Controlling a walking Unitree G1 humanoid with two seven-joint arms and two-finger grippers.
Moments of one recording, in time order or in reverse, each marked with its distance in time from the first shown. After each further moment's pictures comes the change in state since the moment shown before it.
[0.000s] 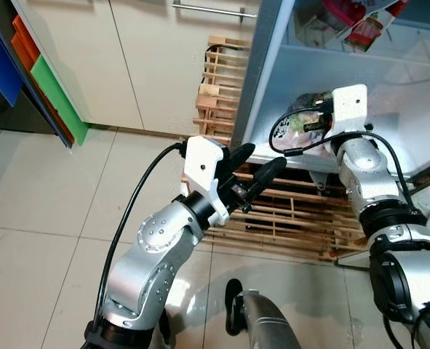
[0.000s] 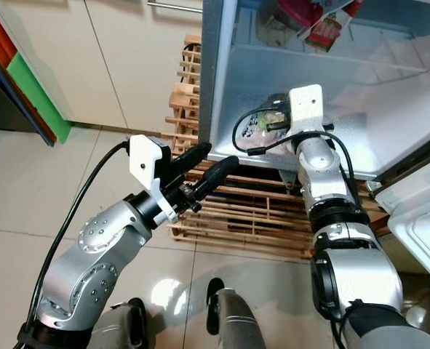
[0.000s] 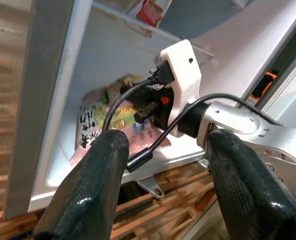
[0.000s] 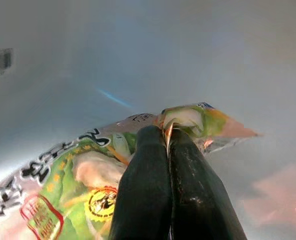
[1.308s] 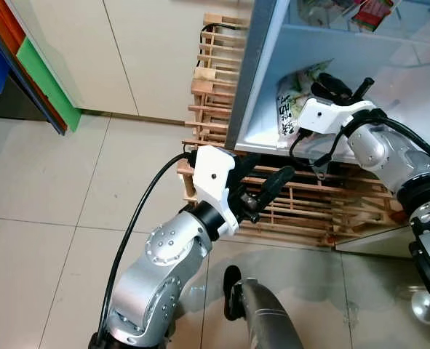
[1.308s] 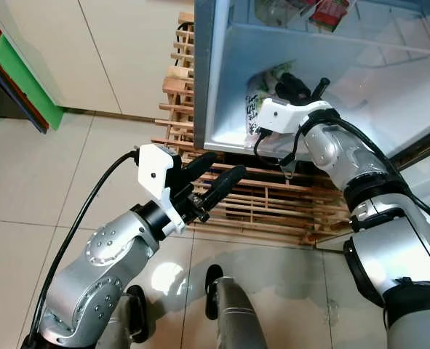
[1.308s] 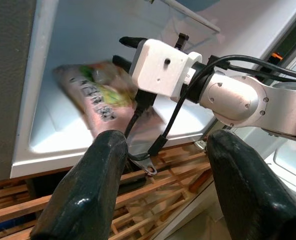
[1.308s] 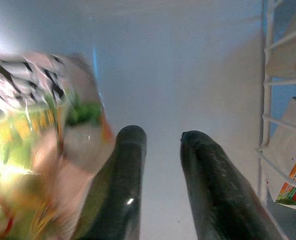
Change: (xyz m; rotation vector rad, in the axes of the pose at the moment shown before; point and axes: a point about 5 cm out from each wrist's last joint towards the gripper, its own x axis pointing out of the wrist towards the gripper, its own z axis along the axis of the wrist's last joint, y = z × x) left arm -0.001 -0.016 -0.006 -0.010 0.039 0.029; right arm 0.004 -0.019 0.019 -0.994 -0.186 0.043
